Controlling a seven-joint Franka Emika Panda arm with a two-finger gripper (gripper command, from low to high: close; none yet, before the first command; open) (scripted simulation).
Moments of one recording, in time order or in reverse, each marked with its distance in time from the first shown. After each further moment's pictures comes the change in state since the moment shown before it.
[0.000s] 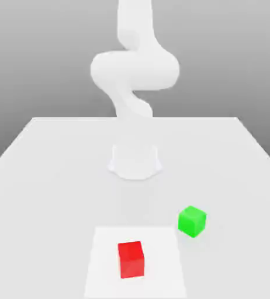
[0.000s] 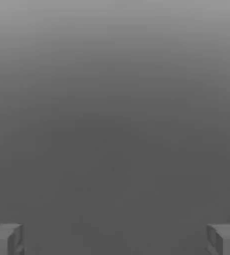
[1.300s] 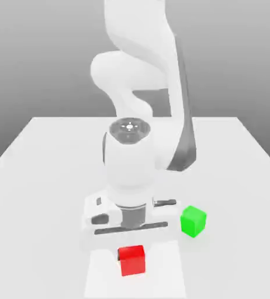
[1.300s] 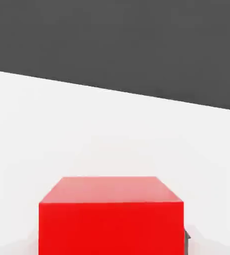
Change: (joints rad) arm 0.024 0.891 -0.037 -0.290 0.023 0.462 -0.197
